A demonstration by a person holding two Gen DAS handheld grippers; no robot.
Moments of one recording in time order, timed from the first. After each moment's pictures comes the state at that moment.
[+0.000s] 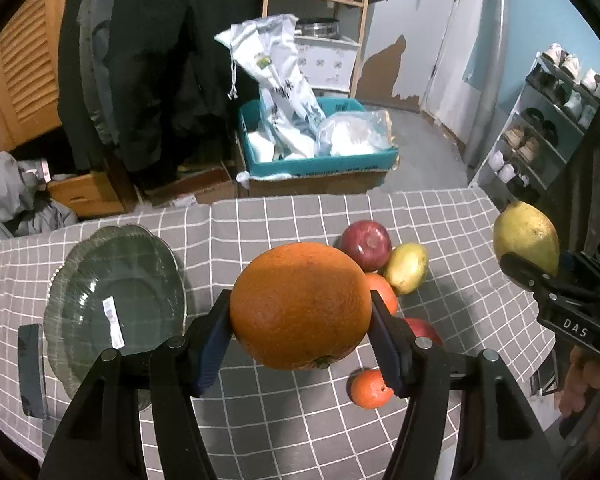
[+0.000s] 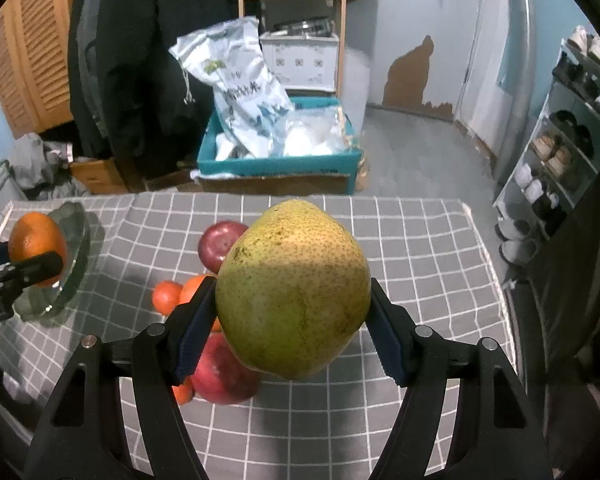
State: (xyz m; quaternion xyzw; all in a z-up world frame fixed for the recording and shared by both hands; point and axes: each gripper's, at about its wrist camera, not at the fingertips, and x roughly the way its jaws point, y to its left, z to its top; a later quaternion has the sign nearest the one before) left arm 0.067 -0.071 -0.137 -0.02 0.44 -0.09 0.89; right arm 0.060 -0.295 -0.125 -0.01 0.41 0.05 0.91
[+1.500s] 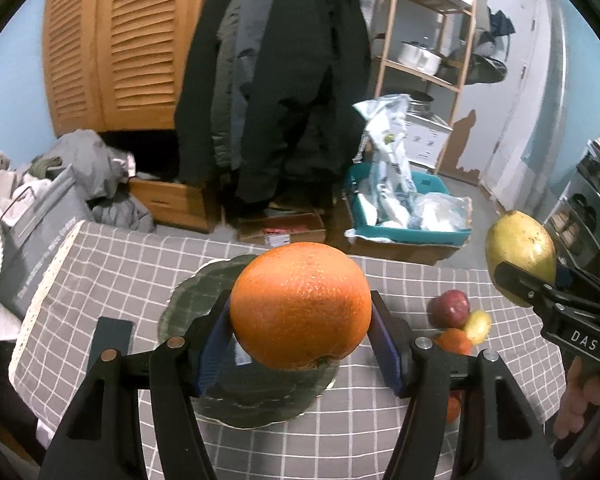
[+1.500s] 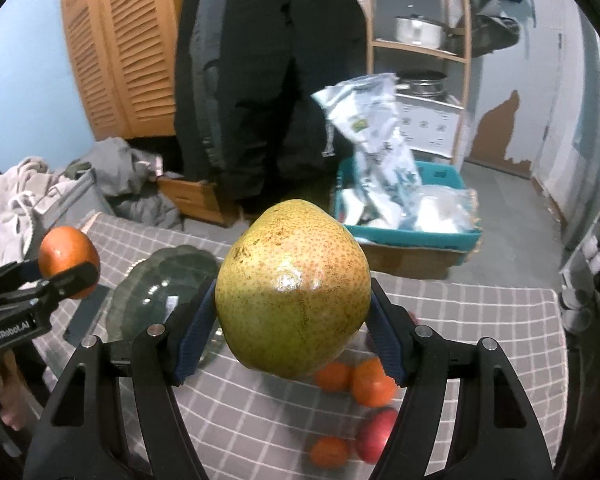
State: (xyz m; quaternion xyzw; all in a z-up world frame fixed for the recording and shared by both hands) left arm 0.032 0.084 -0.090 -0.08 0.37 0.03 0.92; right arm 0.087 -0.126 -0.071 -0.03 0.37 0.19 0.91
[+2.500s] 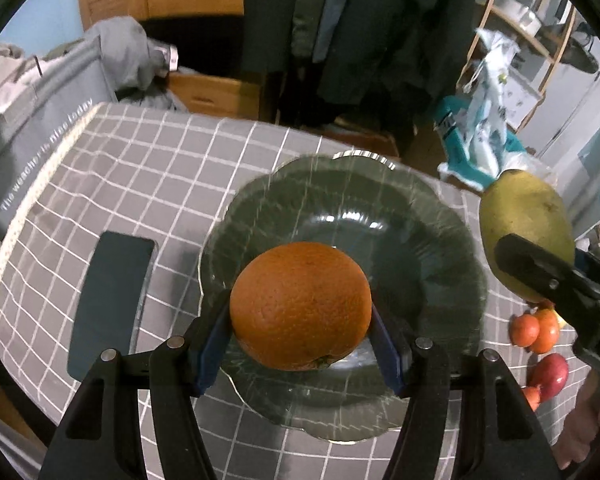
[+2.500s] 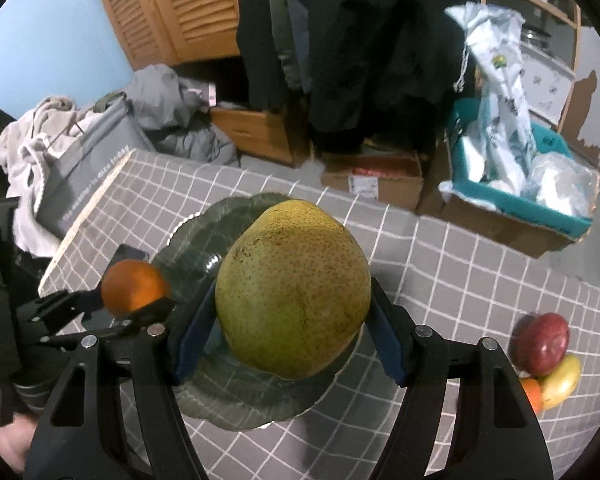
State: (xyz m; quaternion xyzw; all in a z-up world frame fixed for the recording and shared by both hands) left arm 0.071 0.176 -0.227 -0.15 0.51 0.09 0.84; right arm 0.136 0.013 -0.171 -0.04 0.47 0.28 0.84
